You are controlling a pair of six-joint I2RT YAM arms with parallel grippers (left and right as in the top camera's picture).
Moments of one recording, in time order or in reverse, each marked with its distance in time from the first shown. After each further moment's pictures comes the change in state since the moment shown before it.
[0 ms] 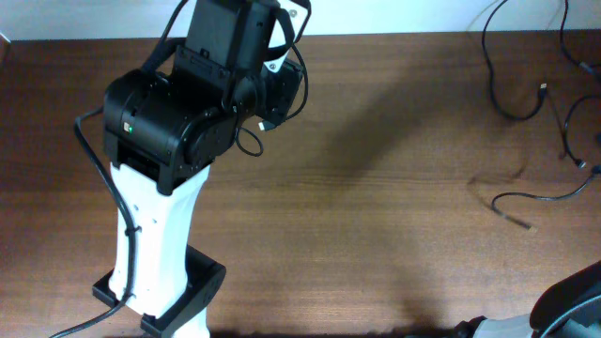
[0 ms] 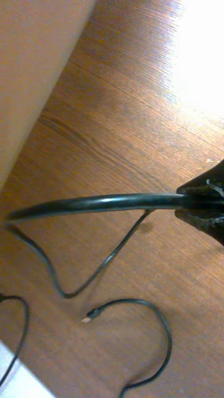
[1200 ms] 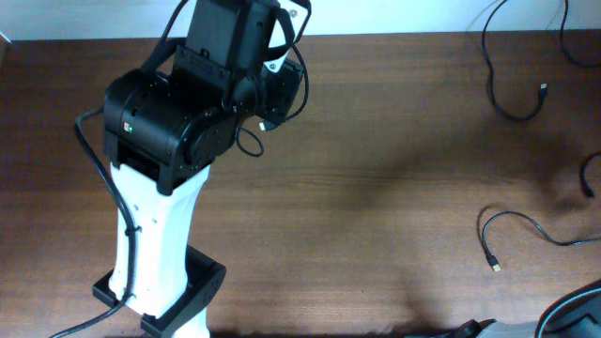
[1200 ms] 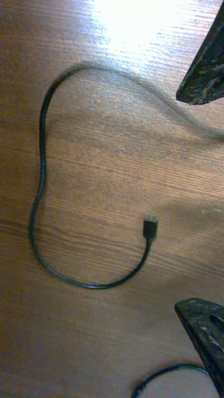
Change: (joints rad) left arm 0.000 0.000 0.000 0.000 0.000 0.000; right arm -0.294 -0.010 -0.242 0.142 -0.184 0.198
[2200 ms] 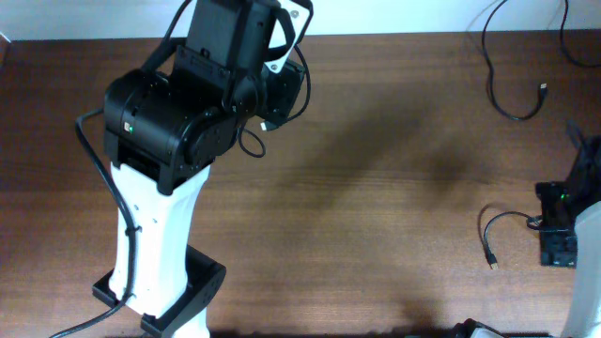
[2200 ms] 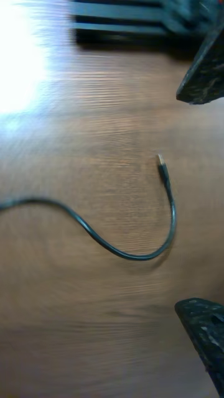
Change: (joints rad) left arm 0.000 0.000 -0.001 0.000 0.024 0.000; right arm 0.453 -0.306 -0.026 -0.742 0.248 0.761
